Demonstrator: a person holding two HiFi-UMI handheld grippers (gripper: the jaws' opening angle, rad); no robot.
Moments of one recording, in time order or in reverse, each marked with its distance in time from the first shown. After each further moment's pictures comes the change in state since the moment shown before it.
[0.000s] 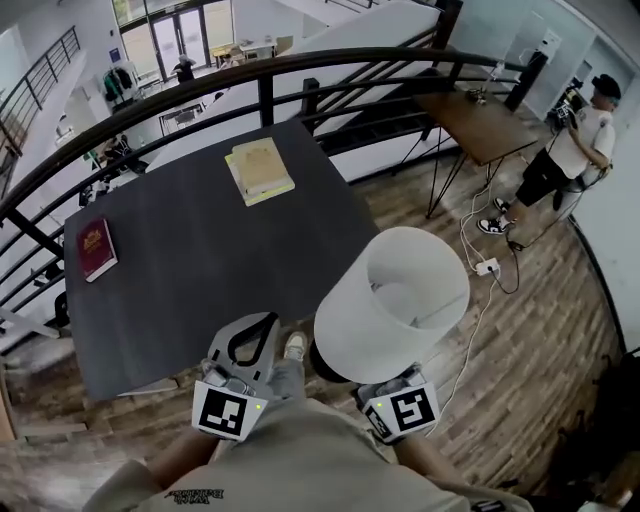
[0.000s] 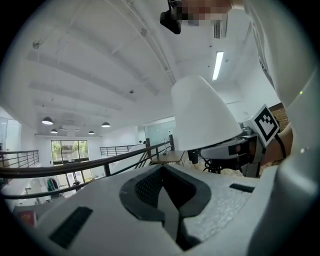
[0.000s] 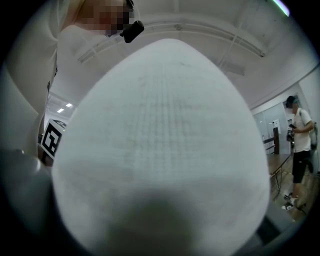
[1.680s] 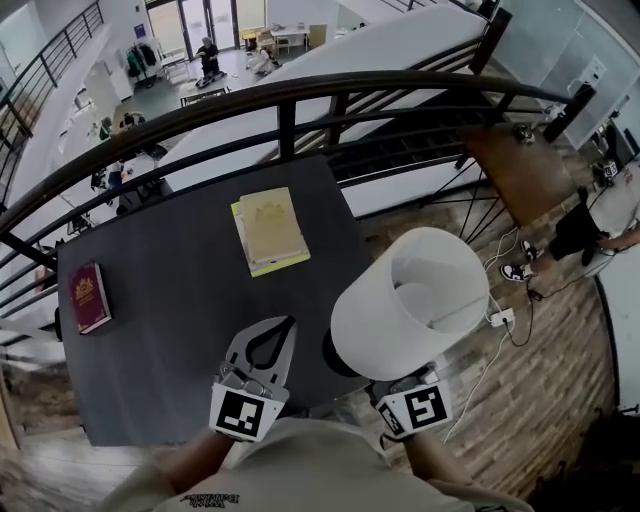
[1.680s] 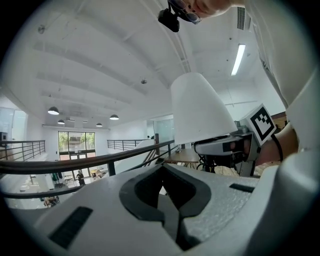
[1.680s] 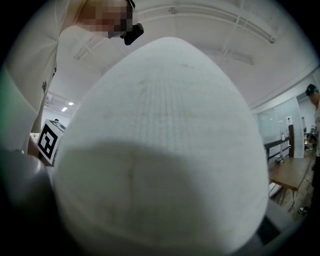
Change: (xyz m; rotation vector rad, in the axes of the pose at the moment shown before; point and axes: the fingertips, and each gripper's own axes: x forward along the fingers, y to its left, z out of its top) left arm 0.257 0.194 -0.018 -0.040 0.045 0.066; right arm 0.292 -0.178 0.018 -0.021 0.041 0.087
